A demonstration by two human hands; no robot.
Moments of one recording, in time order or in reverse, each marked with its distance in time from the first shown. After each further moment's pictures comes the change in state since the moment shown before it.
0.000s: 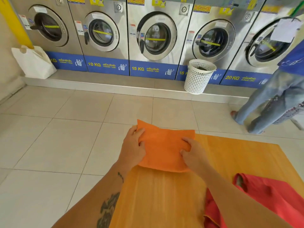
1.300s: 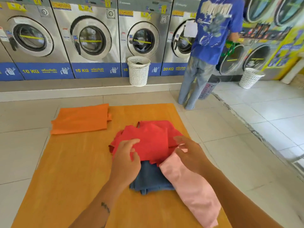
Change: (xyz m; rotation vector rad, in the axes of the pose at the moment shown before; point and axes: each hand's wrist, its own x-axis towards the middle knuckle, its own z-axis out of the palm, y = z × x) left_hand -0.327 0.219 0.132 -0.225 -0.109 0.266; right_hand -0.318 0.194 -0.248 -0.016 0.183 -0.070
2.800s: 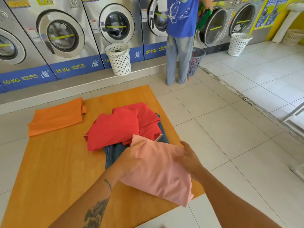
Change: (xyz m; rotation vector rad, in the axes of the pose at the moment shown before) left_hand -0.038 0.031 0.099 0.141 -0.673 -0.293; right_hand -0.098 0.141 -0.015 0.530 -0.007 0.527
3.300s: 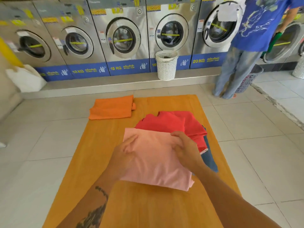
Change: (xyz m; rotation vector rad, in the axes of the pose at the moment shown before) left_hand -0.092 -0.050 -0.101 -0.455 0.553 -0.011; right_hand 0.006 -0.101 0.128 -0.336 -0.155 -0.683
